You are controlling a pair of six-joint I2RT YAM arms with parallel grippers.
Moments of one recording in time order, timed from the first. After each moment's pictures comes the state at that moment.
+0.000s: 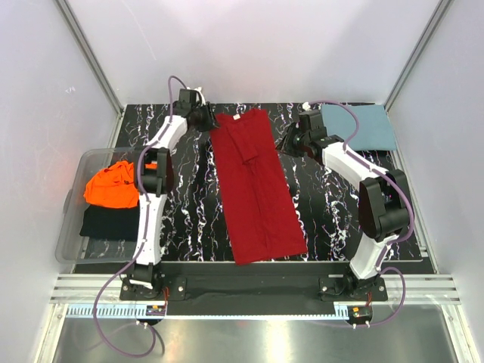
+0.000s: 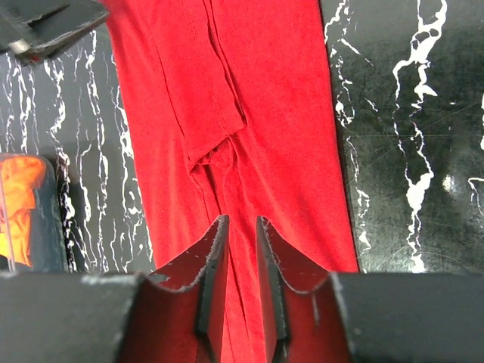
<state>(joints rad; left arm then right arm) -0.15 2.60 2.32 -0.46 0.32 -0.40 0.34 1.80 1.33 -0.21 -0.15 0.62</state>
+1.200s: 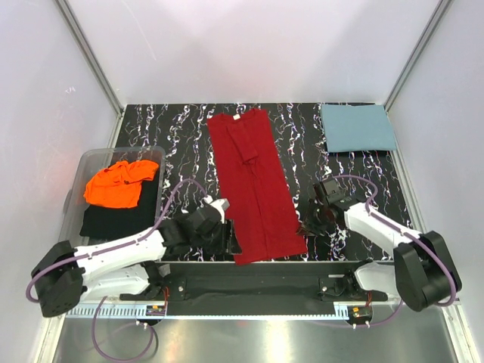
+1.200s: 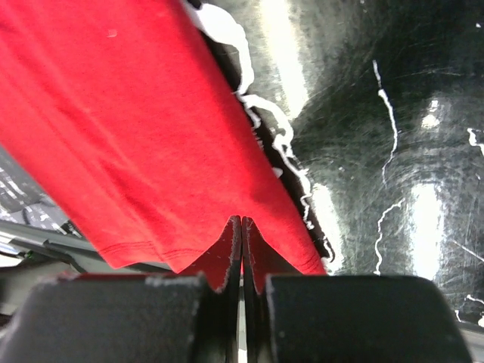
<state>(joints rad) -0.96 1.03 0.51 -0.34 0.14 -0.91 0.40 1.23 0.59 -0.52 -0.25 0.81</state>
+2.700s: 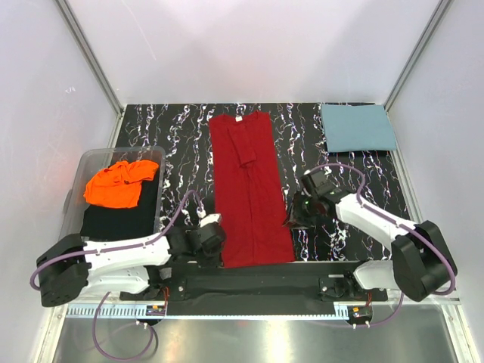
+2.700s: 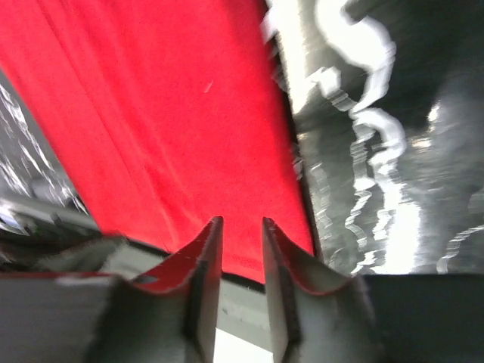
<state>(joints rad) -1.12 1.09 0.46 -0.48 -0.05 -1.07 0.49 1.31 0.72 -0.52 -0.26 0.78</state>
